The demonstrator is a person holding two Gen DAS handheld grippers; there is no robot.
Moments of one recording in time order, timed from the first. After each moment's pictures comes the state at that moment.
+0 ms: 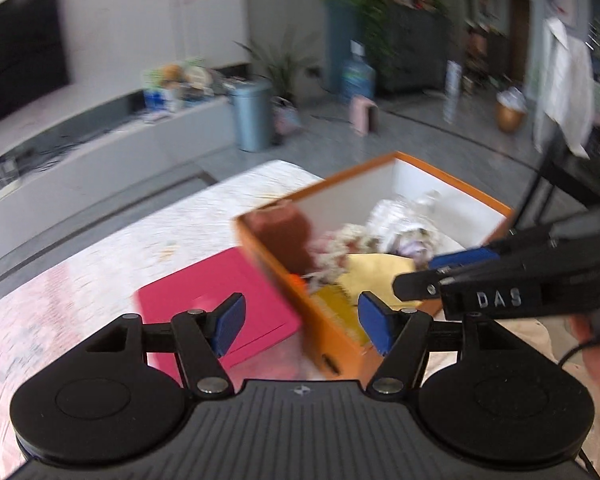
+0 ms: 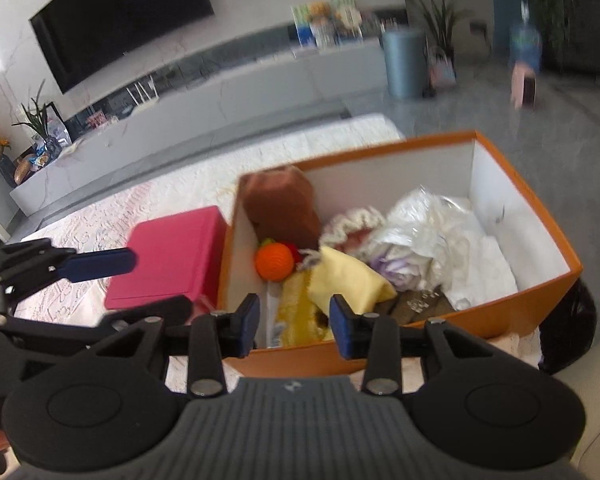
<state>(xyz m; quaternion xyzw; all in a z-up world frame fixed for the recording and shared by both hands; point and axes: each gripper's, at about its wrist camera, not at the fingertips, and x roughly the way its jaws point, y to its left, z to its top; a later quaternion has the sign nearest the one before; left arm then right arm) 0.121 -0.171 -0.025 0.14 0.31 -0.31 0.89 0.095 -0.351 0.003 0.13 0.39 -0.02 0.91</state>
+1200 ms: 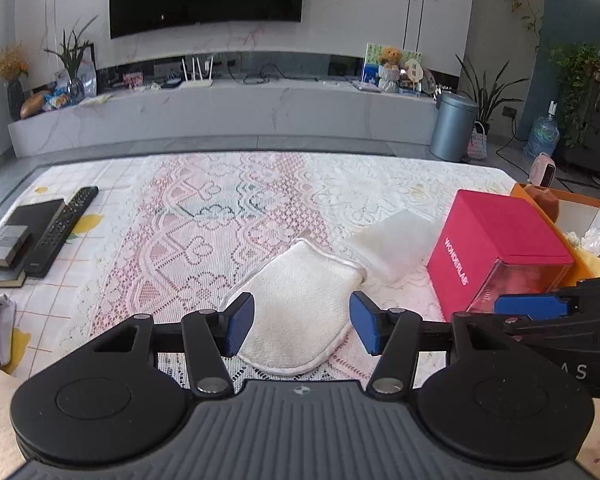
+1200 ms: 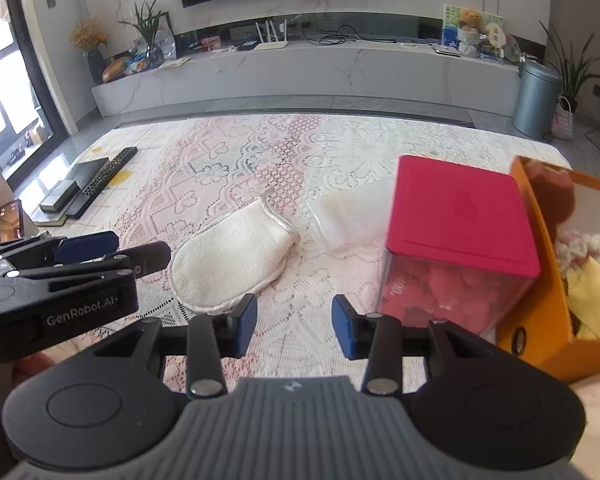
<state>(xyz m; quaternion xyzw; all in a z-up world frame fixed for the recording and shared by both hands) 0.121 0.048 -0.062 -0.01 0.35 -0.07 0.93 0.135 -0.124 -0.036 0.00 0.43 0.12 0.90</state>
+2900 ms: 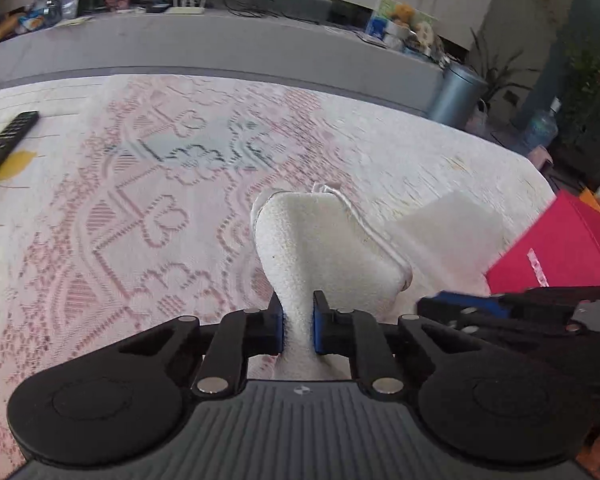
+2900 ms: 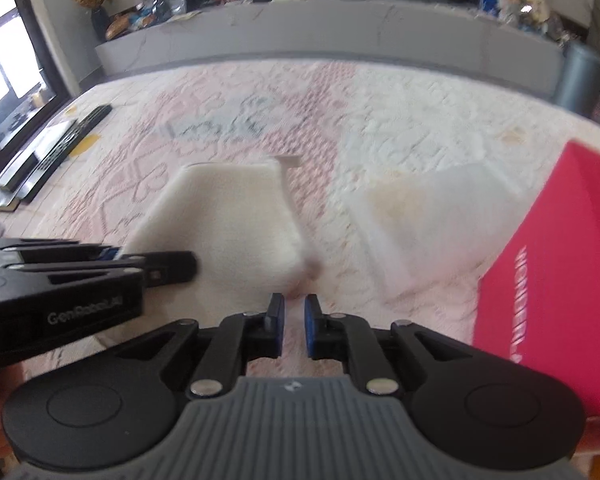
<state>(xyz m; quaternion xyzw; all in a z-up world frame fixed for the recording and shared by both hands) 0.228 0.081 -0.138 -0.08 0.43 -0.09 0.90 0.254 -0.082 -0.126 -0.02 0.45 0.12 0.88</state>
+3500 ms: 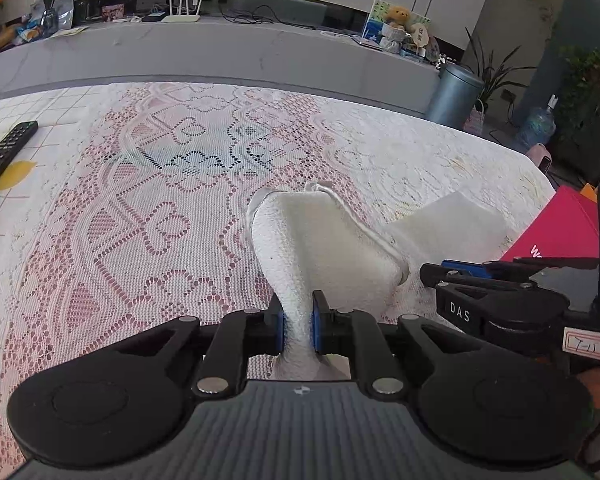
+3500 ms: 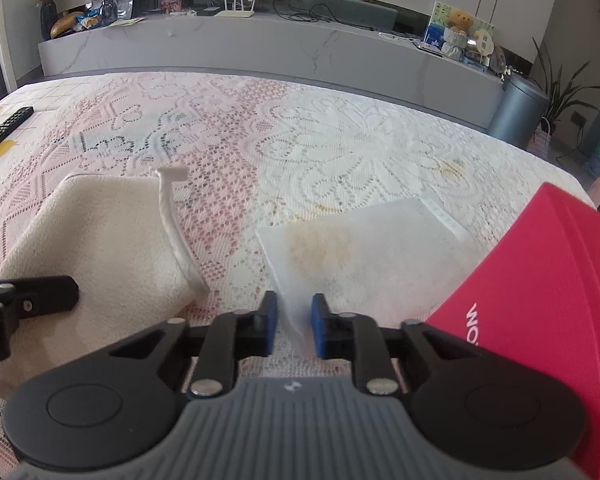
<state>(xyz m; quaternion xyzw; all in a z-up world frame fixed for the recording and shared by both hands) 0.226 0.077 -0.140 -0.06 0.42 -0.11 0.90 0.284 -0.081 -0.153 -0.07 0.44 0.04 0.89</state>
